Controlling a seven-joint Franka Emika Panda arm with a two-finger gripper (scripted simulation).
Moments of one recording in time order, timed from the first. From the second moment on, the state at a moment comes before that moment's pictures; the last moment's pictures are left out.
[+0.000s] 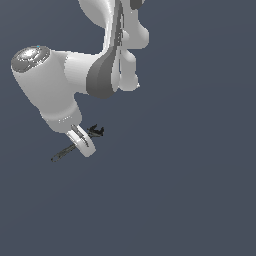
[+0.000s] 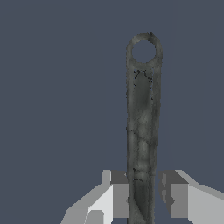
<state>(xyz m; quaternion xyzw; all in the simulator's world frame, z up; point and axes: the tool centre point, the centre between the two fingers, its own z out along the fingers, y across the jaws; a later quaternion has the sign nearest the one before) 0.056 -0.176 0.217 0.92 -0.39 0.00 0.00</state>
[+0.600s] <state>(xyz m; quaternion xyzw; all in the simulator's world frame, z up) 0.090 -0.199 0.266 0.92 -0.39 0.00 0.00</state>
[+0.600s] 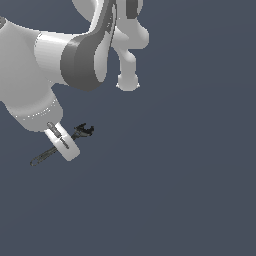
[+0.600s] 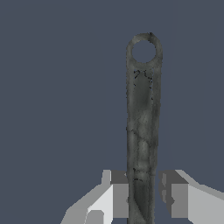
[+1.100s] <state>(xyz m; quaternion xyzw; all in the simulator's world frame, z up) 0.102 -0.207 0.282 0.92 -0.39 0.00 0.00</state>
